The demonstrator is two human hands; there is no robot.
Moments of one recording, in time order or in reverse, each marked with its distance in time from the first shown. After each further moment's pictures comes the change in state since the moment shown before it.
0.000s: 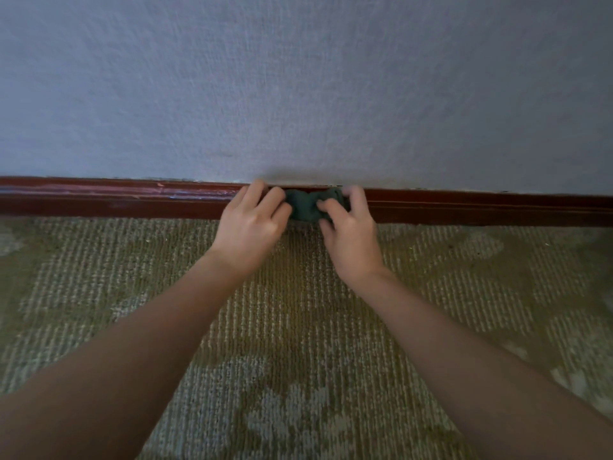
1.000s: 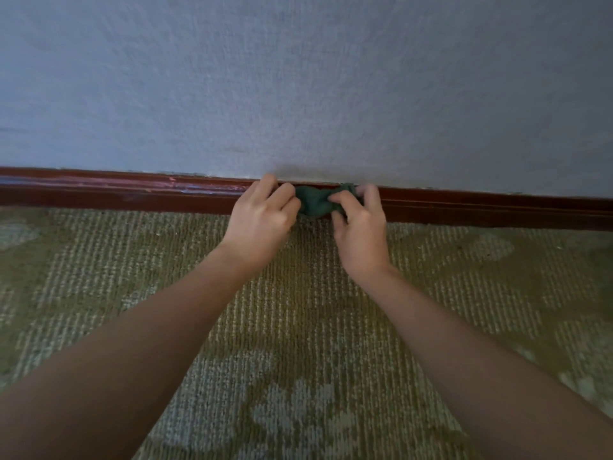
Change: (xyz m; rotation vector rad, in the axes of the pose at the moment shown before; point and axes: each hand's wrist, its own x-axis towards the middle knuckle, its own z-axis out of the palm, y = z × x) left_hand 0.000 -0.003 0.001 -0.050 -0.013 -0.024; right_hand 0.004 -0.005 0.002 0.072 0.021 0.107
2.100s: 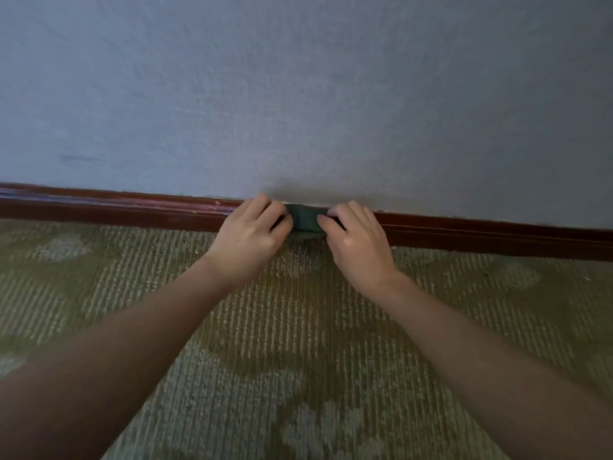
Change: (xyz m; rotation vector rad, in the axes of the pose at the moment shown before) left_hand -0.024 -0.042 -0.038 0.106 -0.065 0.117; right_hand 0.017 -0.027 0.008 -0.290 -0.068 -0.496
